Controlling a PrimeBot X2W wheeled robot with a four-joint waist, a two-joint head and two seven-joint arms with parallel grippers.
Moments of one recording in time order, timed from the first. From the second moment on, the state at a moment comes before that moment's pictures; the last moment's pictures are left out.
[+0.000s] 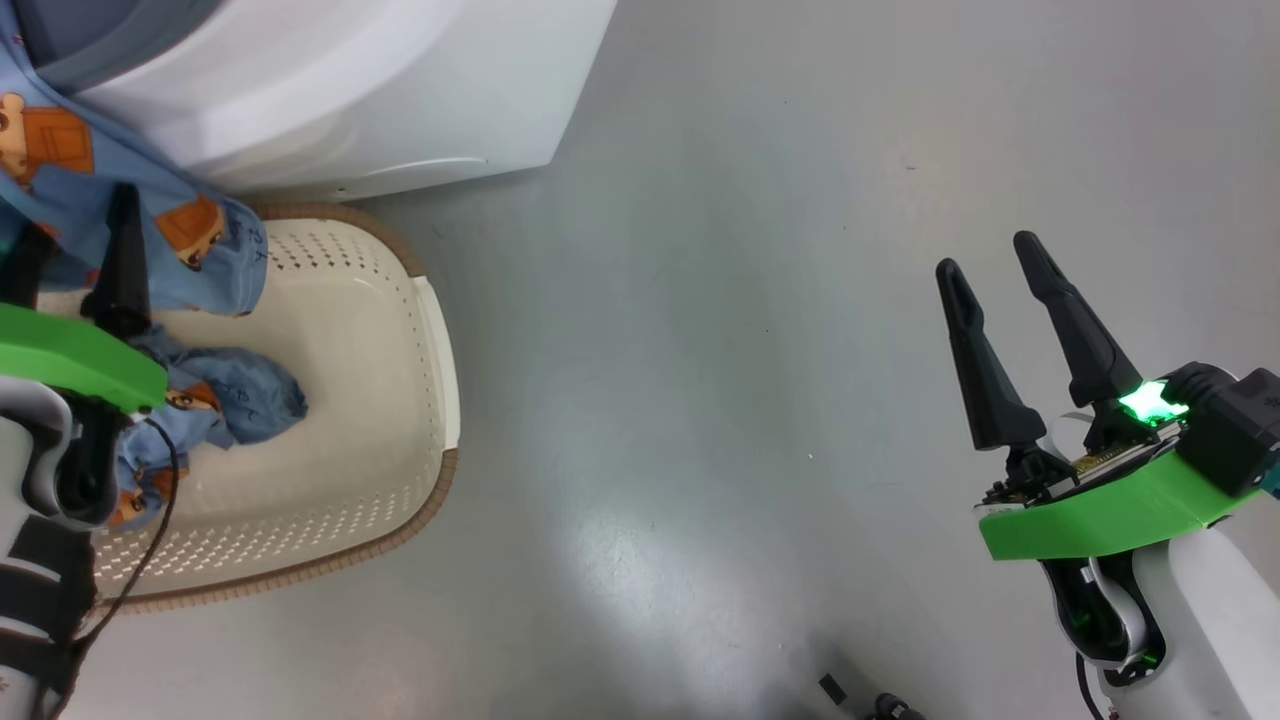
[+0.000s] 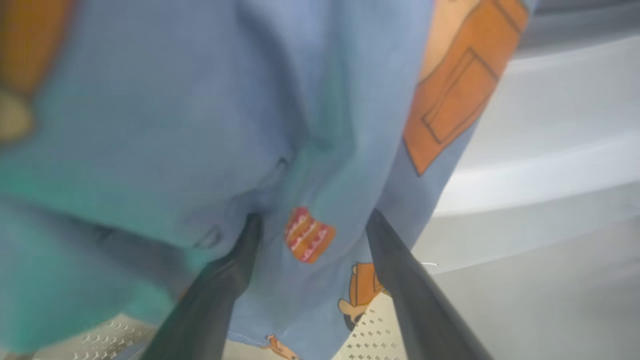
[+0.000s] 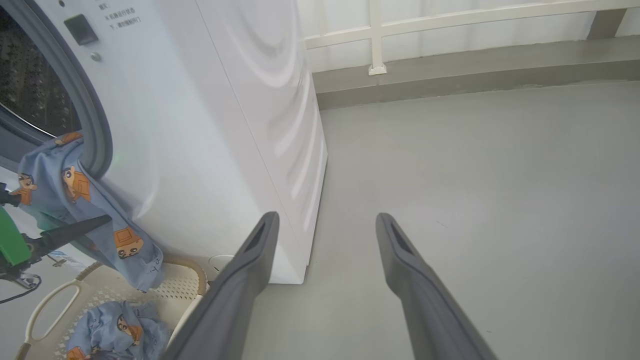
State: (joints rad) left arm -0.88 0.48 -0.51 0.89 -0.98 -0.13 -0.26; right arm -0.30 -0.26 0.24 0.00 0.50 0.13 -0.25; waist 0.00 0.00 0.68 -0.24
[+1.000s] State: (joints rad) left arm -0.81 0.38 -0.15 0.79 -0.79 -0.13 -0.26; right arm -0.30 -0.23 0.22 0.00 0.50 0.13 -0.25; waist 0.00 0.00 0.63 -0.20
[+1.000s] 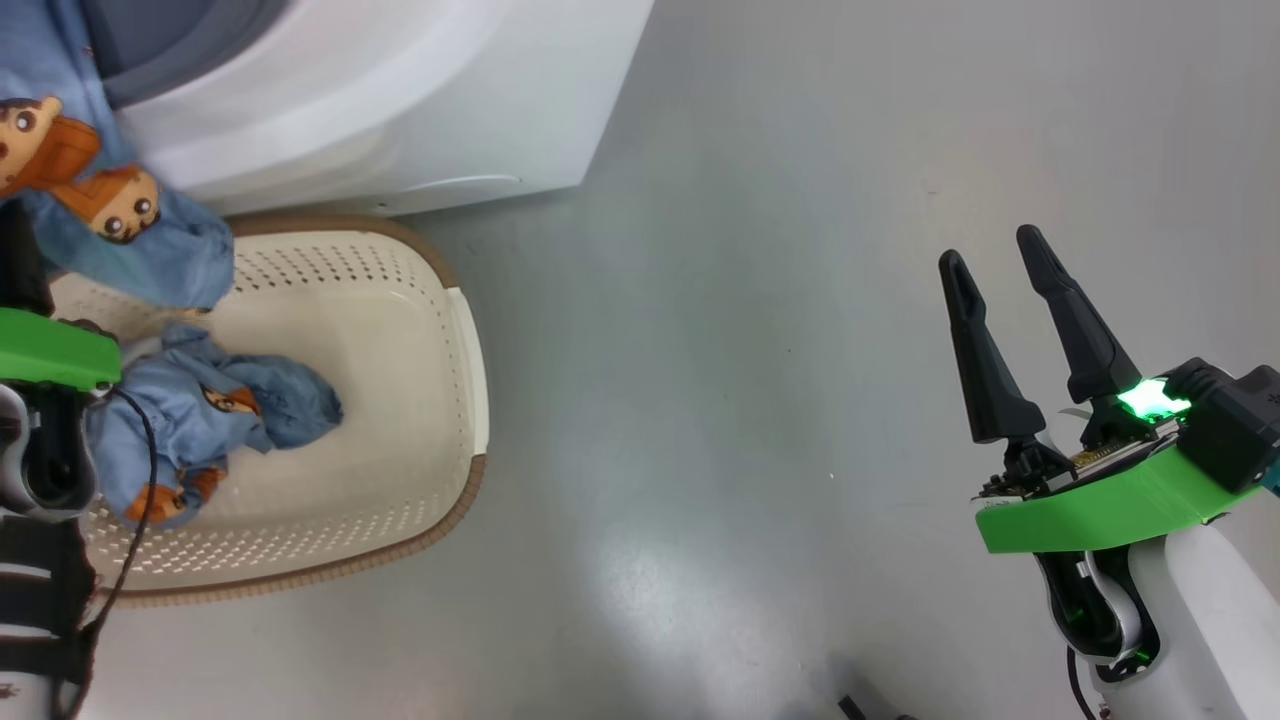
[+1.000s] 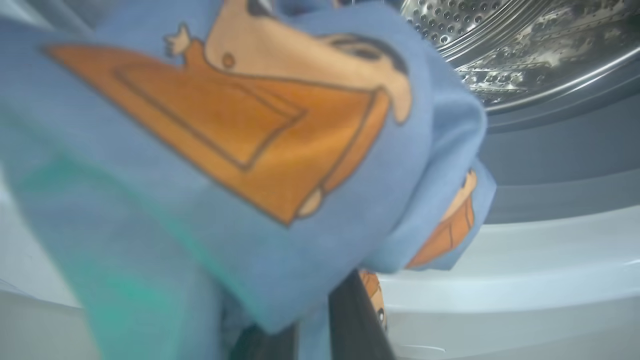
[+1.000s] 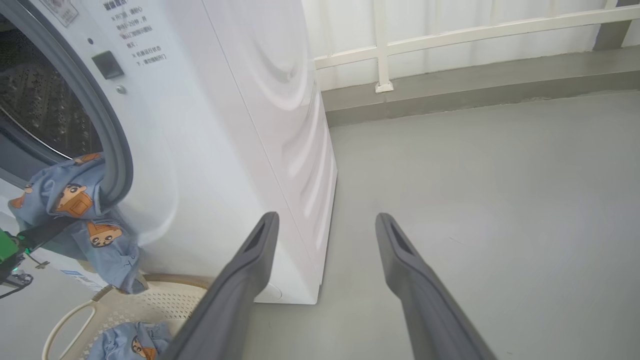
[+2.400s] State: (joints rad) left arm -1.13 0.39 -0.13 0.91 -0.39 -0.13 -0.26; right arm -0.30 -0.16 0.26 0.03 0.51 0.13 -0.25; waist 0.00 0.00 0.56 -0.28
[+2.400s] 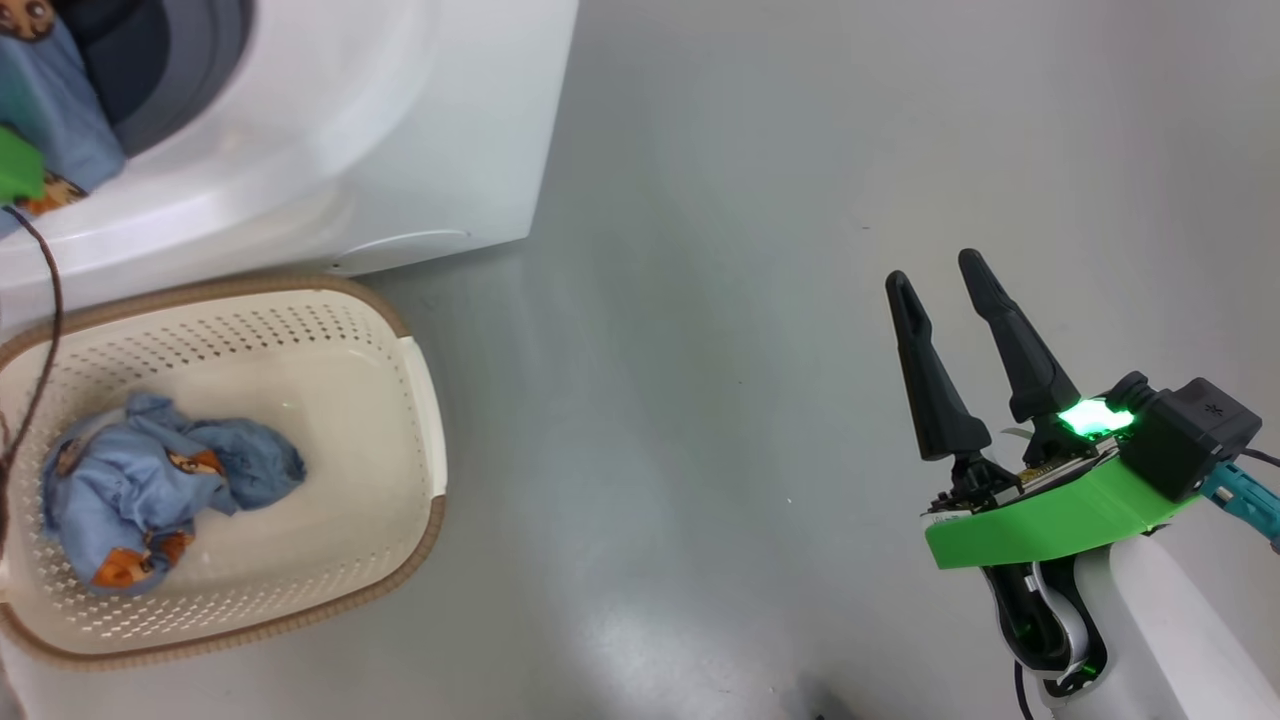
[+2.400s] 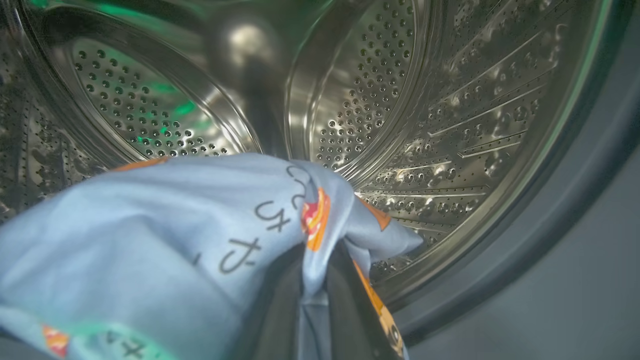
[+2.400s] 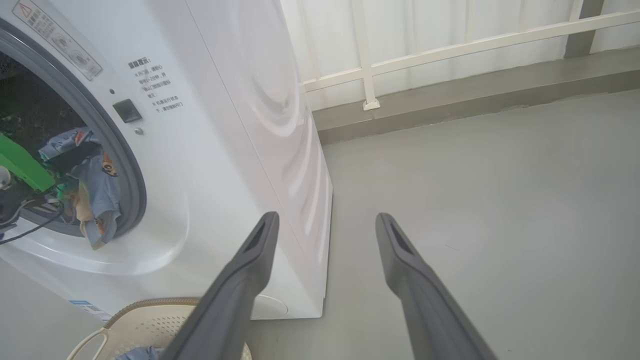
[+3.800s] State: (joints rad) left arm -1.37 0.54 -0.20 1.04 -0.40 -0.13 -0.26; right arm -0.30 -0.14 0.29 0.03 0.54 0.13 -0.25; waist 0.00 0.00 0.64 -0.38
